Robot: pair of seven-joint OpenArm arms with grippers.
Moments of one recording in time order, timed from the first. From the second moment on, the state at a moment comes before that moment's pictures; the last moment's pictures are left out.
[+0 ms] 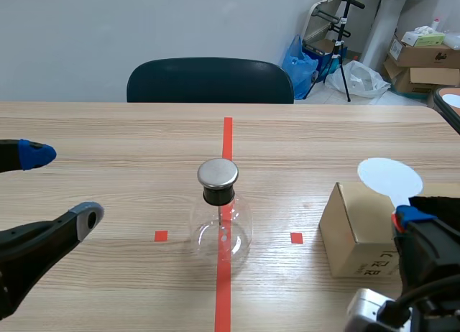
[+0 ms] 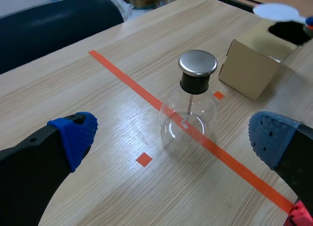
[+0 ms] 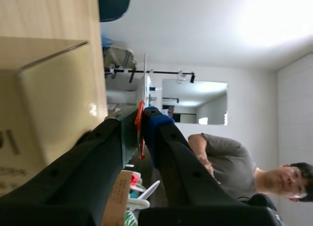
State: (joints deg) left arm 45.4 -51.1 -6.2 113.1 -30.6 -27.4 -15.0; right arm -43.6 15.9 0.7 95.4 -77.9 -38.3 11.0
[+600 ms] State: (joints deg) left arm 23.9 -61.0 18.1 85.0 -29.0 -39.9 -30.6; right arm -31.3 15.9 -14.7 97.7 -84.5 -32.5 -8.7
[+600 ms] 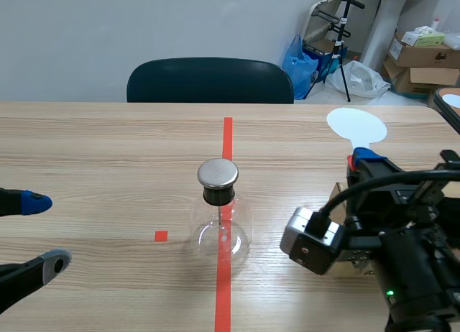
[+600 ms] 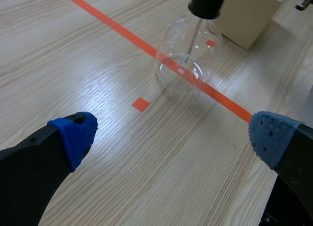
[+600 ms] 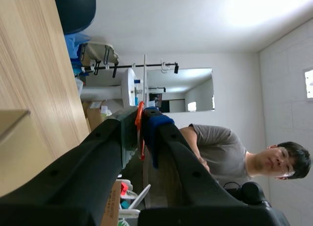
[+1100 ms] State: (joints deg) left arm 2.4 -45.4 37.8 73.0 -9.1 -40.1 -33.6; right arm -27.1 15.9 -22.3 92.4 -90.4 -32.4 -12.6
